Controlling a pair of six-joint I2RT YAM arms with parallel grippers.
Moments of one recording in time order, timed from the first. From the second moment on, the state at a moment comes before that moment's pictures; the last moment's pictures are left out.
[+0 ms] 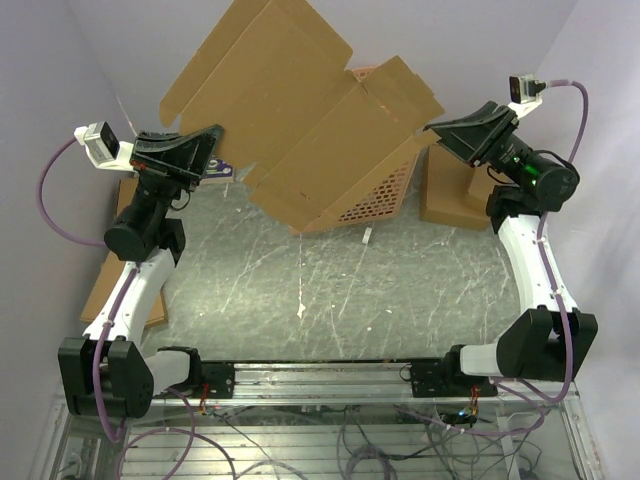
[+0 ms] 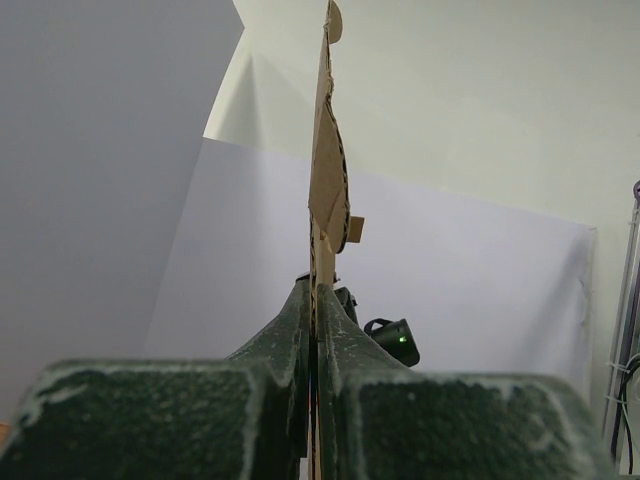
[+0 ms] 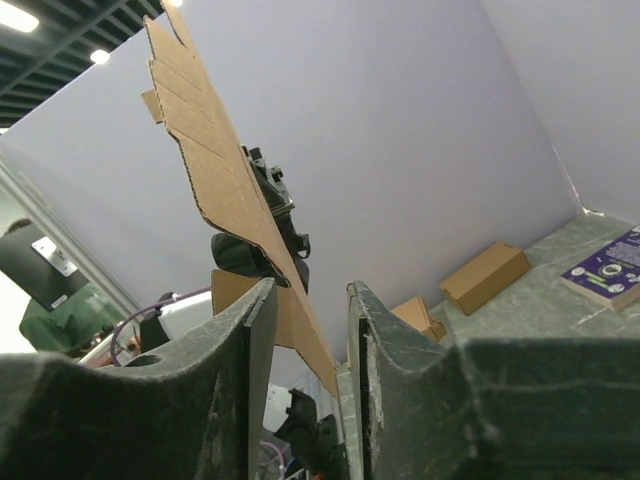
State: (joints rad) left arm -0.07 1.17 0.92 1.49 0.52 -1.33; right arm -0.09 1.35 1.23 1.12 -1.06 1.57
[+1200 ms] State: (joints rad) left arm -0.07 1.18 0.92 1.49 0.52 -1.32; right arm -0.03 1.25 1.15 1.00 -1.08 1.46
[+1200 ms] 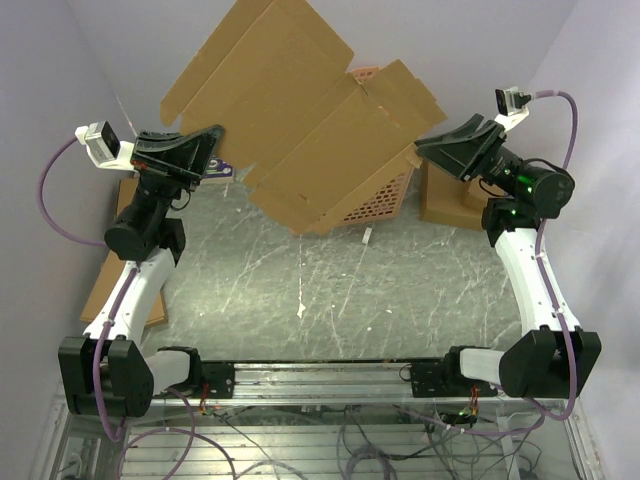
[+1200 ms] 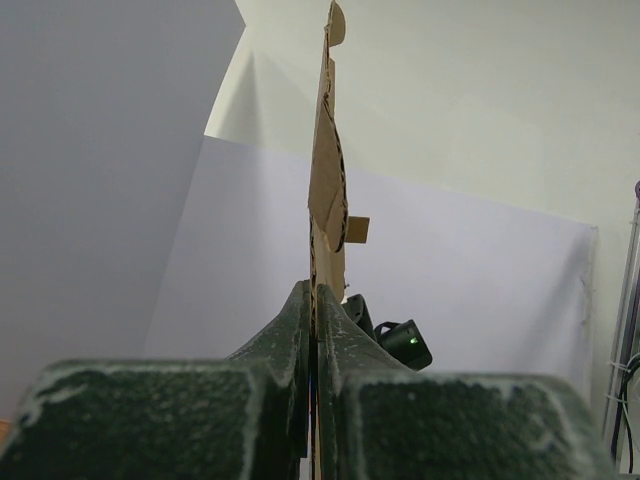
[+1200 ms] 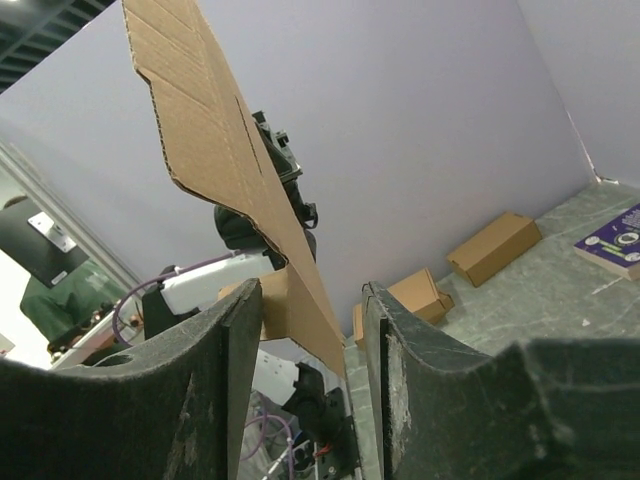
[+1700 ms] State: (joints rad) left arm -0.07 1.18 0.92 1.49 0.52 -1.32; right arm -0.01 1.25 1.15 0.95 -1.09 1.41
